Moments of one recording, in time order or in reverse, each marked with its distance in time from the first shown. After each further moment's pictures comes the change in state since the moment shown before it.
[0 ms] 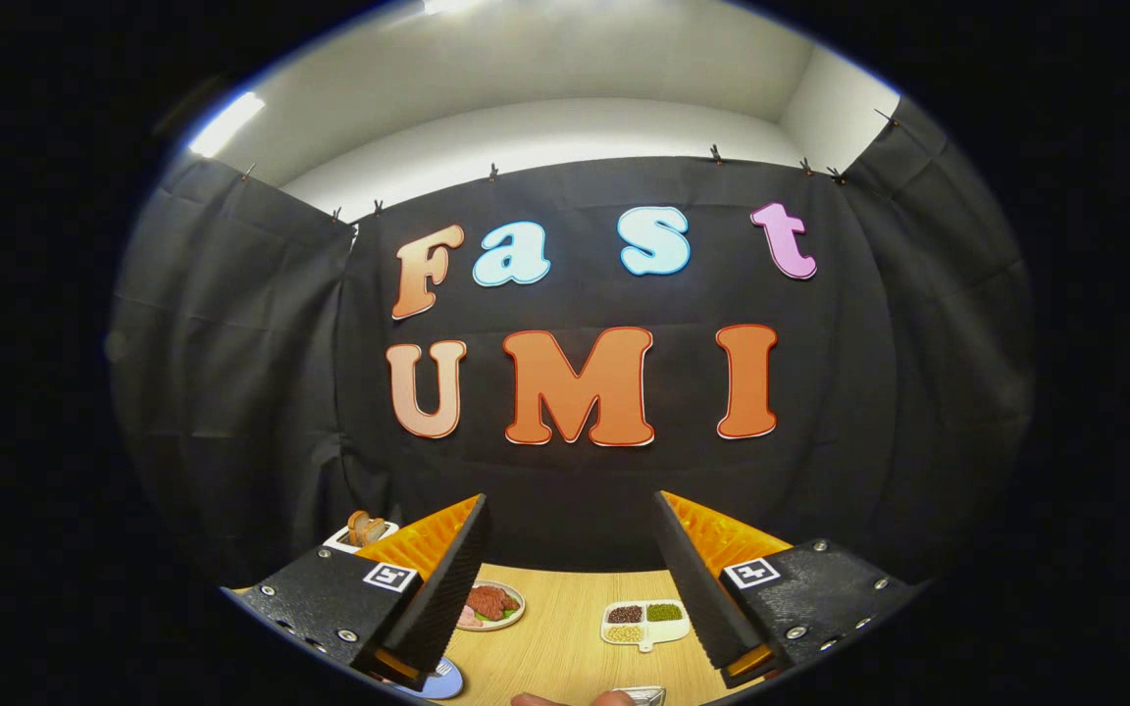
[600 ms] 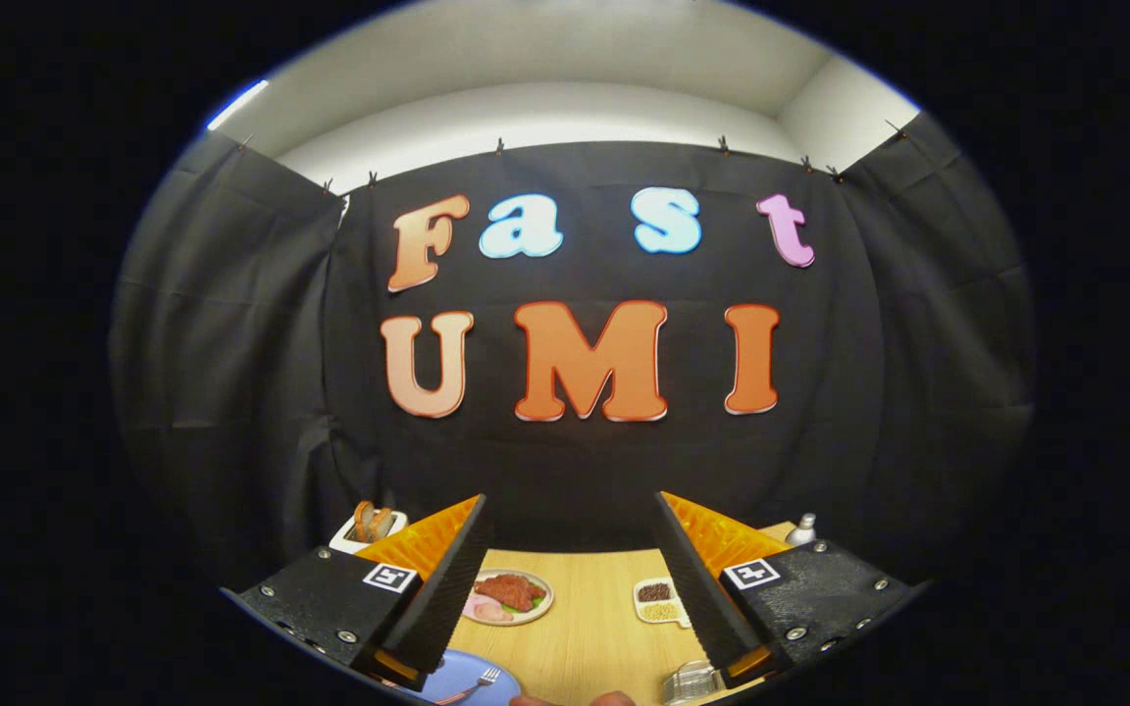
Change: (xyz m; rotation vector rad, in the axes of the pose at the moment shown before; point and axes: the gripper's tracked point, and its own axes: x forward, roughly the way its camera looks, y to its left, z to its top) arm 0.007 0.100 -0.050 -0.010 0.138 -0.065
